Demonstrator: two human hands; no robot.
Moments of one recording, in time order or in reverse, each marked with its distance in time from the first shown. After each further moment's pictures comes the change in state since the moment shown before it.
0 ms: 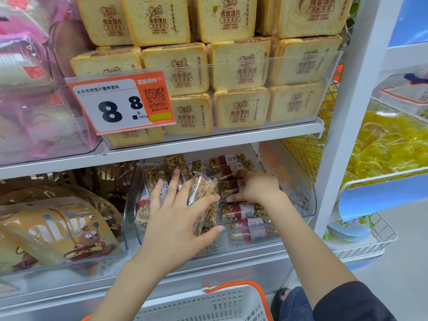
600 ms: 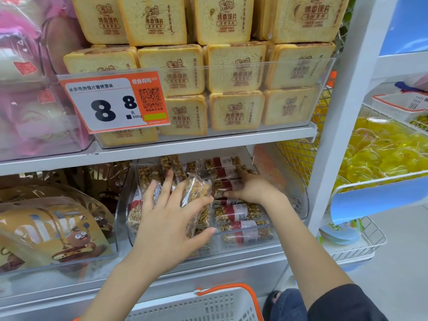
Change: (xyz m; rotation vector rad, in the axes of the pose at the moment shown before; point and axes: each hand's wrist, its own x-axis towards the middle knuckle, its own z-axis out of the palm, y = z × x) left_hand 0.000 -0.001 0.003 0.016 0.013 0.004; right_hand -0.005 0.010 -0.006 0.266 -0.045 0.010
